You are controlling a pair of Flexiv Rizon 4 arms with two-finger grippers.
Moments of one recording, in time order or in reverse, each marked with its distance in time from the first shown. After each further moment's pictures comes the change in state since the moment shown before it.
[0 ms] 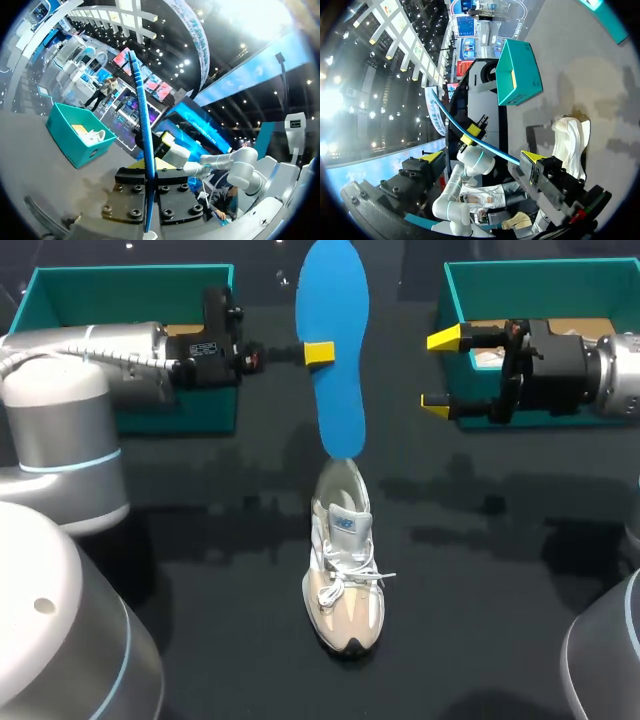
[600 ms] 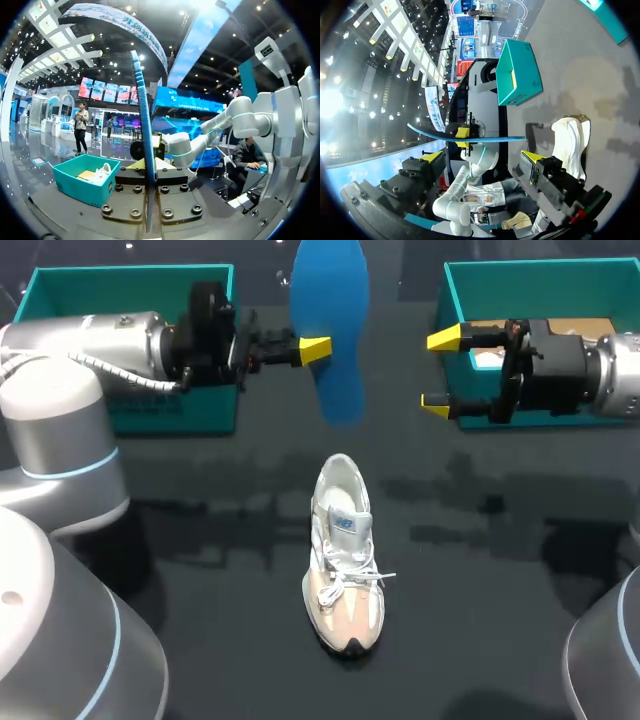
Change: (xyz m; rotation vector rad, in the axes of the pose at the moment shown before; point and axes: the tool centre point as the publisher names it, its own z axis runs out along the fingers) left arm 0.012 -0.011 -0.003 0.017 0.092 0.588; right arm 0.000 0.000 0.000 0.001 0.000 -0.001
